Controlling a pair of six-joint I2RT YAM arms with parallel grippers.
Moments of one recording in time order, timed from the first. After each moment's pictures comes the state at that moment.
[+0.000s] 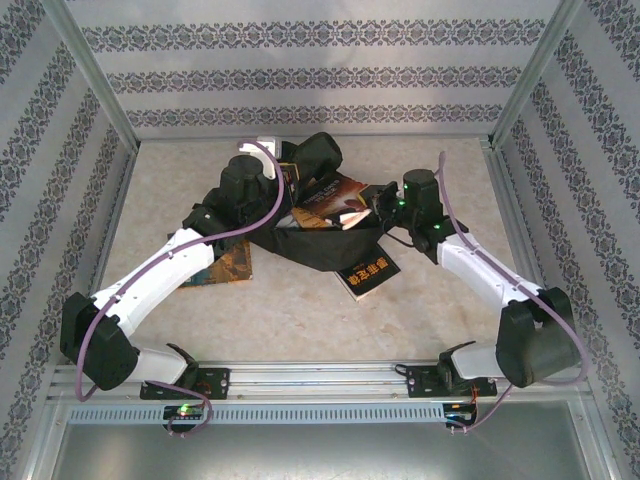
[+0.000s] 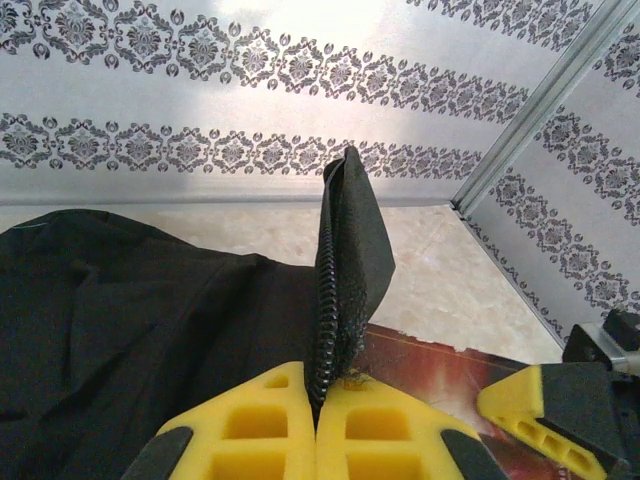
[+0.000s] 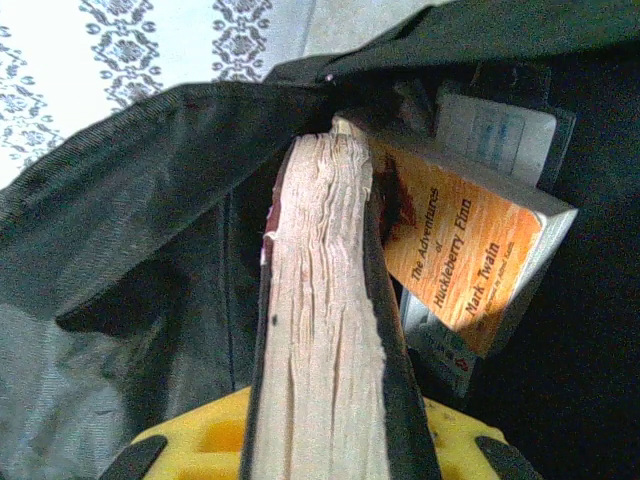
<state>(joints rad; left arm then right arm) -0.55 1.37 1.20 -0.10 -0.09 -0.39 0.34 1.37 0.92 -0.02 -0.37 1.48</state>
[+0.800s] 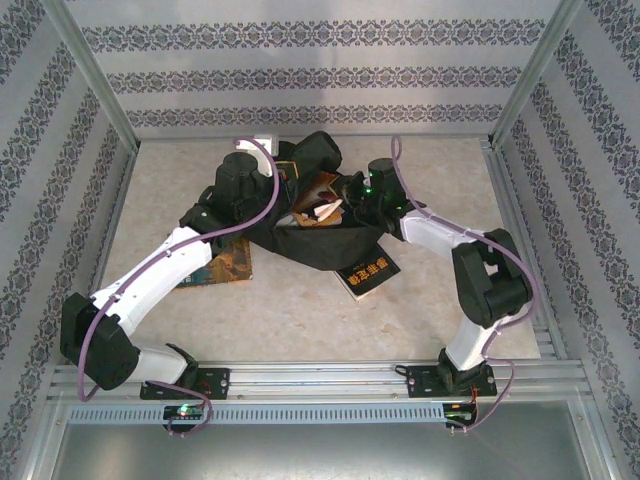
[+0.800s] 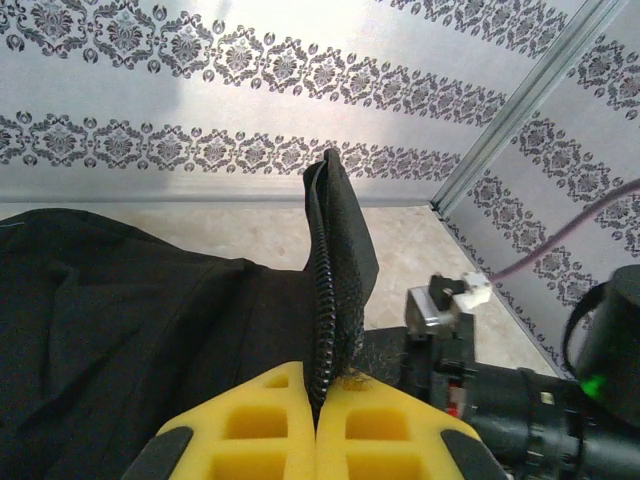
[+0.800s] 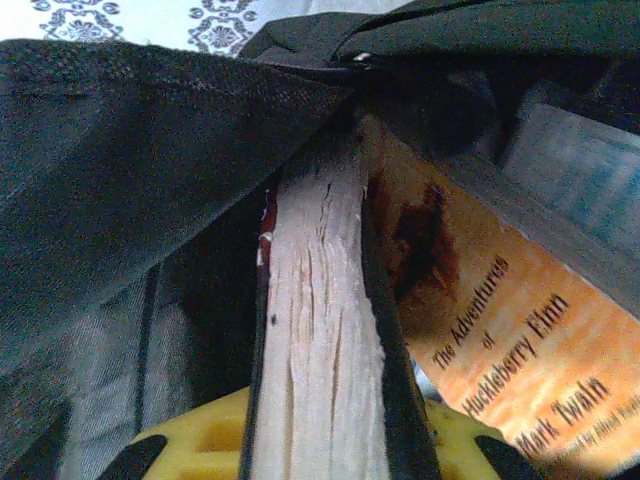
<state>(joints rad) -0.52 1.37 1.20 -0.09 -0.01 -0.42 0.41 1.75 1.11 0.19 -0.38 1.38</state>
